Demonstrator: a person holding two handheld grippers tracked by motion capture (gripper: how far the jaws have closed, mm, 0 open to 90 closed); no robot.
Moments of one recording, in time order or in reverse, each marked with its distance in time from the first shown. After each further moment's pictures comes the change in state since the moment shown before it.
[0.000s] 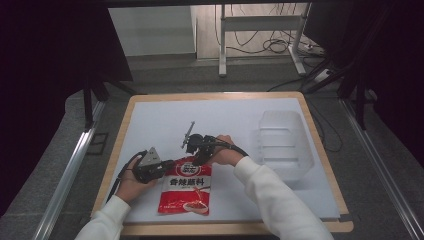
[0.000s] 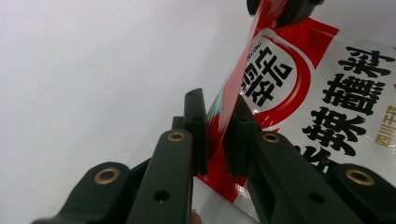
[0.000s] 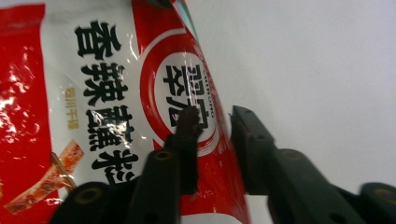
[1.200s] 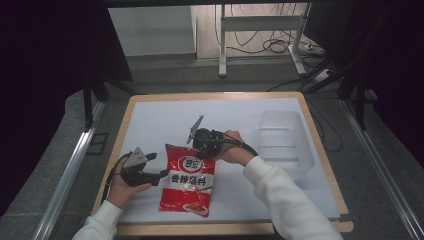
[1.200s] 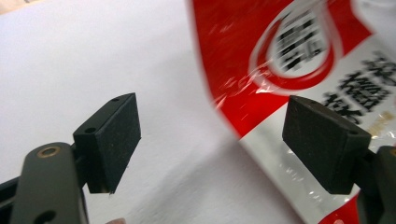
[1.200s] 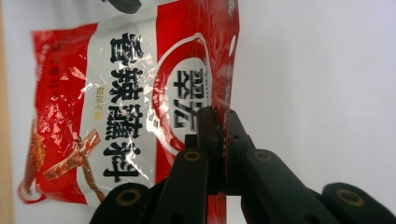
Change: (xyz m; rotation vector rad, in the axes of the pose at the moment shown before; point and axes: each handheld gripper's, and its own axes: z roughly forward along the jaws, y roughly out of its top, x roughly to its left) left arm -0.002 -0.007 -0.035 -0.123 0.064 -0.189; right arm 0.012 -0.008 -0.055 -0.098 -0.041 -0.031
